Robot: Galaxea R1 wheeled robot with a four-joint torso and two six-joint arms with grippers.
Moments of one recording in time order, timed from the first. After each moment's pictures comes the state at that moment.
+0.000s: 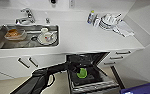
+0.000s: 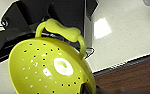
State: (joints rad) left arm 0.29 3.08 -2.35 0.20 0.63 -0.37; right arm -1.47 2.54 -2.01 0.20 0.18 -0.06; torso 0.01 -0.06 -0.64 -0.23
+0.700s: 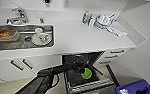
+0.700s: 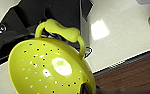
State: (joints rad) left arm 0.29 3.15 -2.37 0.21 0.61 -0.37; right arm -1.47 2.54 -2.01 0.20 0.17 -0.05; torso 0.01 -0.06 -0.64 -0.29
